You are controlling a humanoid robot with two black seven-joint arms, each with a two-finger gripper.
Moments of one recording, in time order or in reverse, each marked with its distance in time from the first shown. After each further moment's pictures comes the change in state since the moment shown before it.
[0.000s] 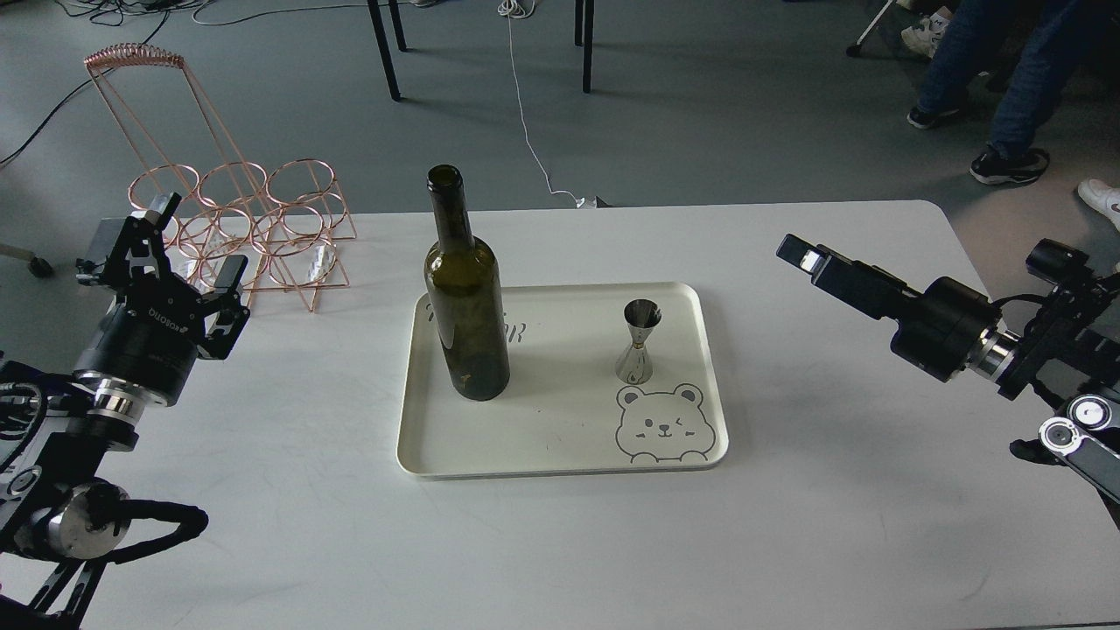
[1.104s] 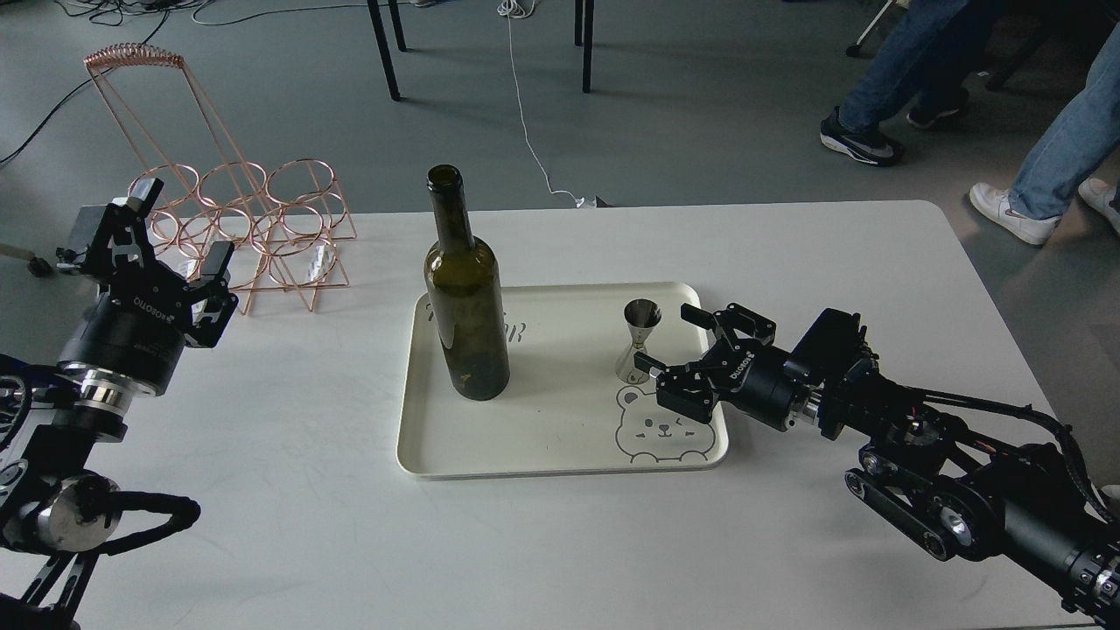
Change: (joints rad) left arm -0.008 0.000 -0.030 -0.010 0.000 0.000 0.000; right arm 0.179 0.486 -0.258 -0.538 -0.554 -0.358 0.000
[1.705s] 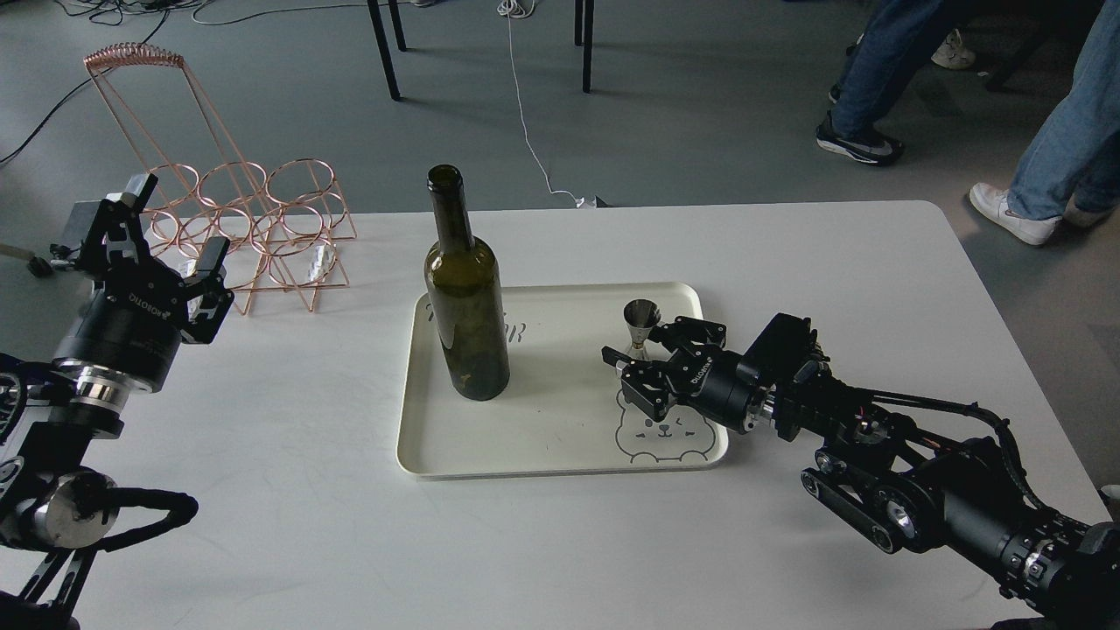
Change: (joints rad) left arm -0.010 0.000 -0.010 0.000 0.000 0.000 0.000; right arm 0.028 0.108 -0.032 -0.112 0.000 -0.024 0.000
